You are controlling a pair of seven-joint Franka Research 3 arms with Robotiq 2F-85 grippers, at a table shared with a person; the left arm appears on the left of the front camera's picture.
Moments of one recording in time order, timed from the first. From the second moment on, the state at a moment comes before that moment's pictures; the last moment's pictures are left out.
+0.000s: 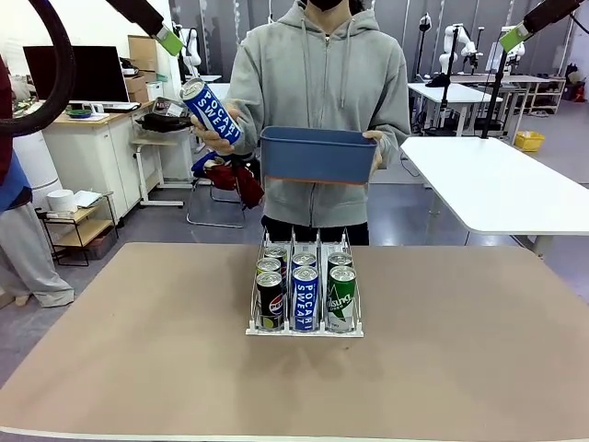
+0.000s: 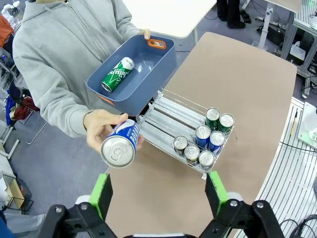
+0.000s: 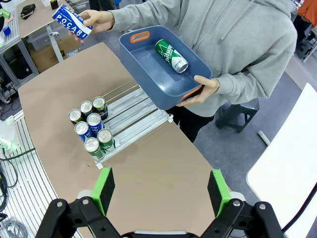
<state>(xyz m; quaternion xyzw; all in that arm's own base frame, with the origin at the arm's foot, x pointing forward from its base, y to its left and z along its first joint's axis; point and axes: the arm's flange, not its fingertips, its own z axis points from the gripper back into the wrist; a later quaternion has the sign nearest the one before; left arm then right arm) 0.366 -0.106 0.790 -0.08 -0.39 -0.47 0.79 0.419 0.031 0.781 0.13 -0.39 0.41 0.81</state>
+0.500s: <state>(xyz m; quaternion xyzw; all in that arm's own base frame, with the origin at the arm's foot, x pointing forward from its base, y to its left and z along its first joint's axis) 0.365 -0.106 0.790 -0.08 -0.39 -0.47 0.79 0.419 0.031 0.781 0.13 -0.39 0.41 0.81</state>
